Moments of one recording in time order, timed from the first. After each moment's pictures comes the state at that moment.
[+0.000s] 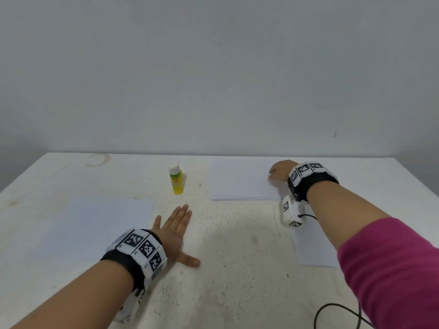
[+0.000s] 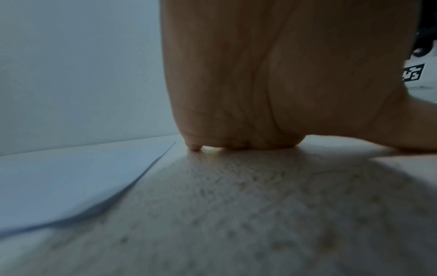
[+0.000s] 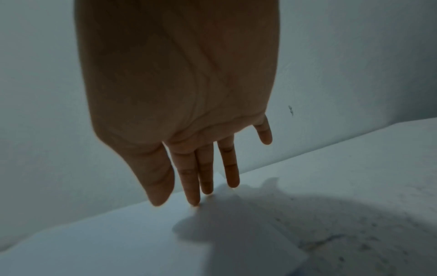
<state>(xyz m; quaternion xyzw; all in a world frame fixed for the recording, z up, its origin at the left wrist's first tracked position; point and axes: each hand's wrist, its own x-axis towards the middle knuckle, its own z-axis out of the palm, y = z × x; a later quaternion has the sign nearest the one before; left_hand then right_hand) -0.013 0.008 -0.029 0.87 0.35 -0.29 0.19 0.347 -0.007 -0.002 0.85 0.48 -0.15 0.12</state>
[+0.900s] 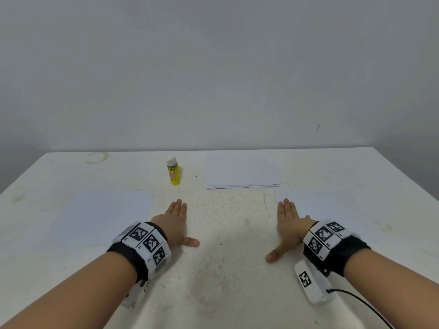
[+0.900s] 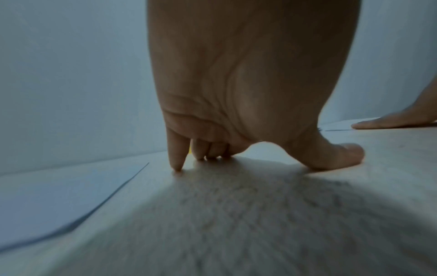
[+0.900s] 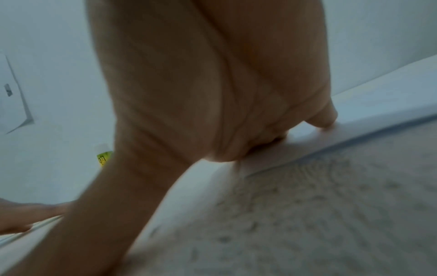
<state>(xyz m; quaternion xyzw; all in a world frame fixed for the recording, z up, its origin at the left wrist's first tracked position) -0.008 -0.019 -0.022 0.87 0.39 -0.28 0.11 0.235 -0.173 -0.015 0.81 0.46 -0.29 0.21</state>
